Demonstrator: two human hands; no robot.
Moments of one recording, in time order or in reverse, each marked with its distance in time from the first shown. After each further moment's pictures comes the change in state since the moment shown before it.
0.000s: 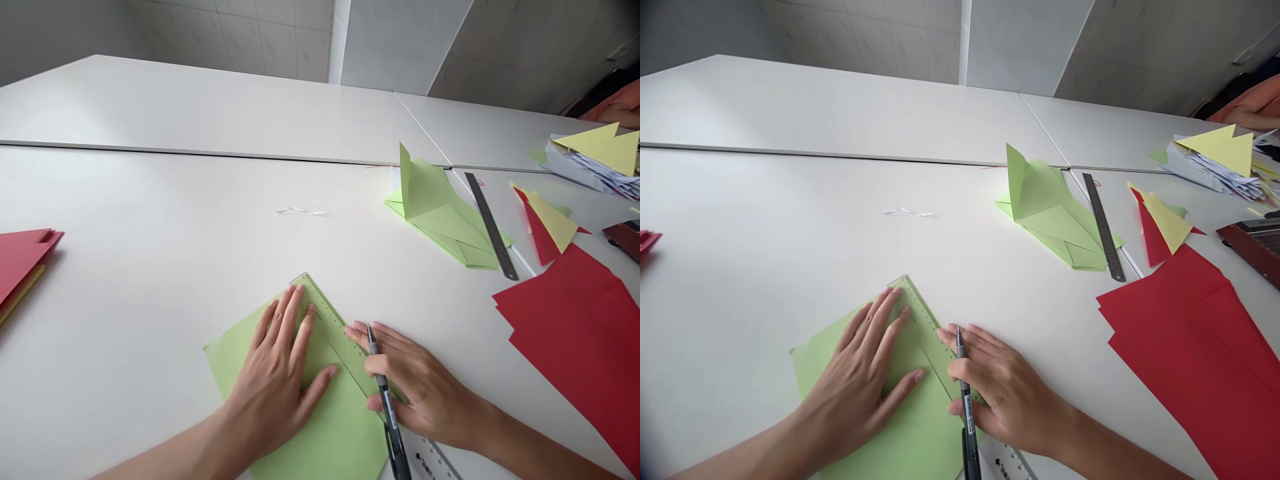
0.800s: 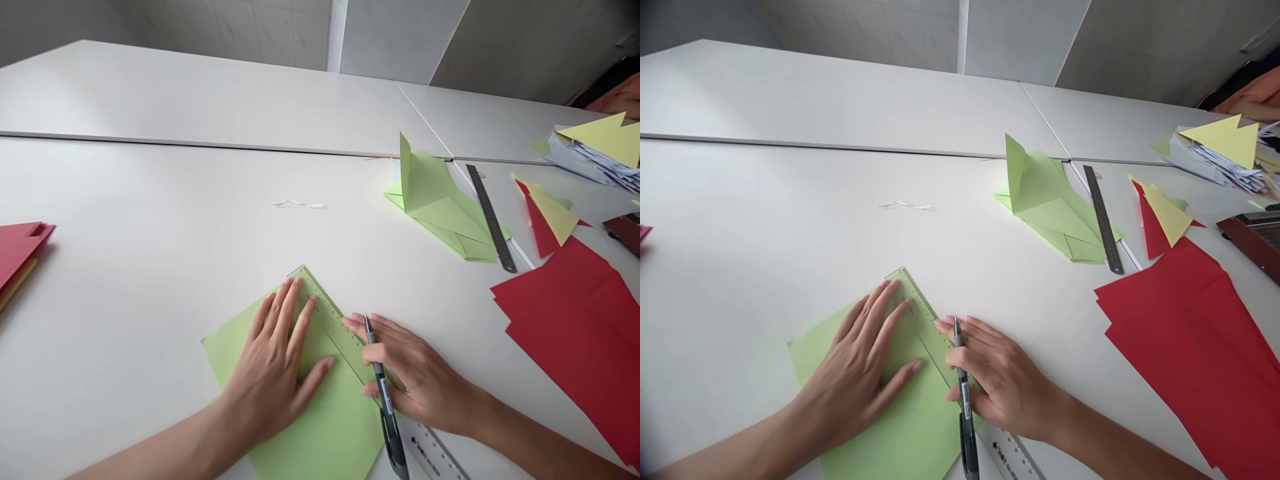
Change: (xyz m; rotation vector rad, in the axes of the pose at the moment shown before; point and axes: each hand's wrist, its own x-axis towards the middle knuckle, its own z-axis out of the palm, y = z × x) left_hand 0.002 0.000 -0.001 0.008 -0.027 0.014; right_hand -0.002 0.002 0.000 0.023 0.005 0.025
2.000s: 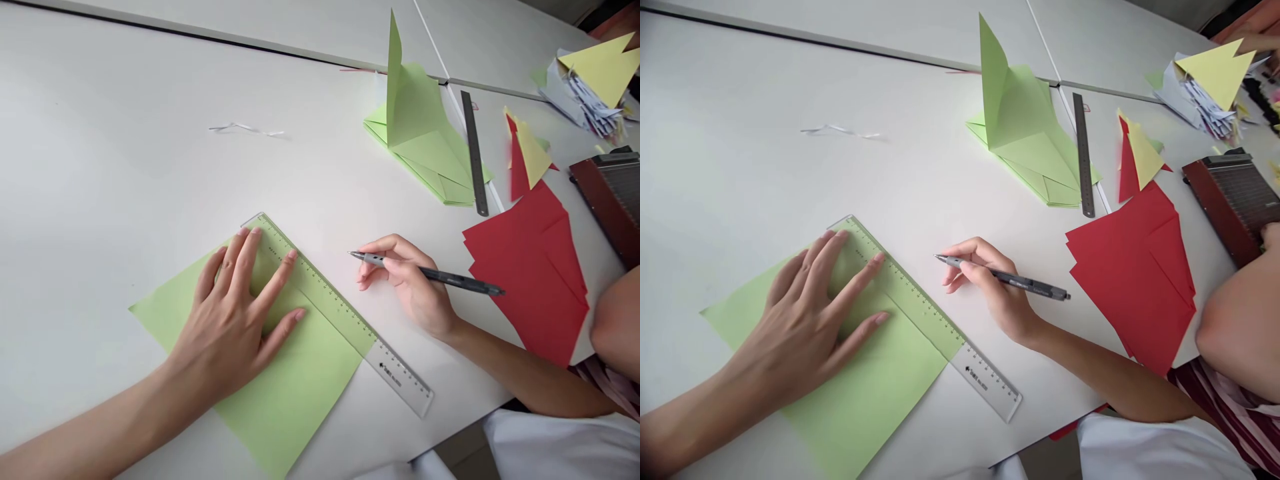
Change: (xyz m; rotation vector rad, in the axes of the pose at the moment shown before) left_hand 0.009 -0.002 0.003 -0.183 -0.049 -0.015; right_hand 0.002 0.007 -0.021 0.915 0.485 0.494
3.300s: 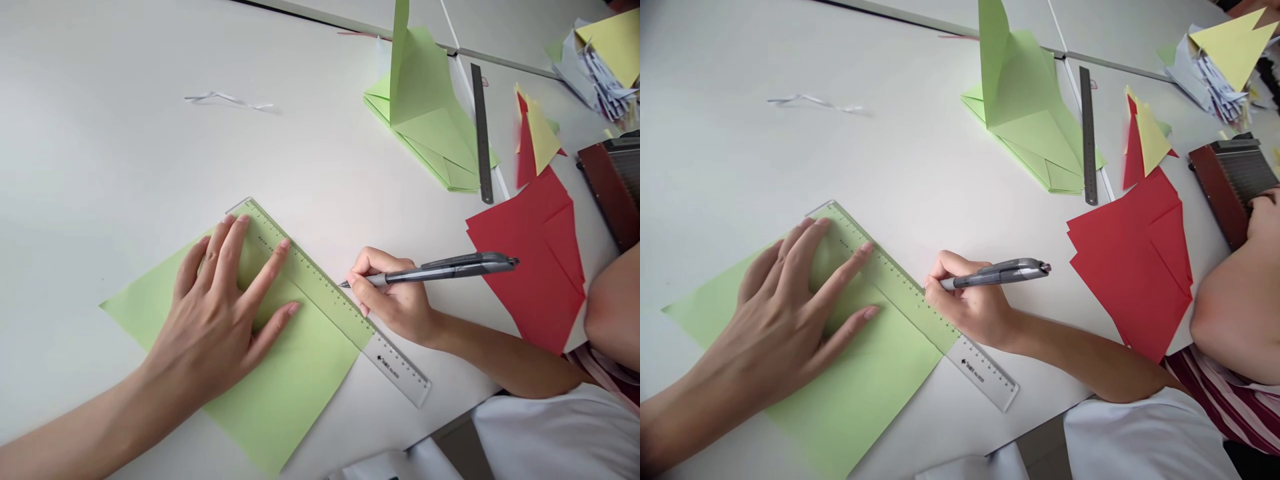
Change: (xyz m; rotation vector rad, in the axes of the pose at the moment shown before) left_hand 0.002 0.003 -0.001 0.007 -0.052 -0.016; right_hand -0.007 0.007 0.017 -0.306 -0.055 -0.040
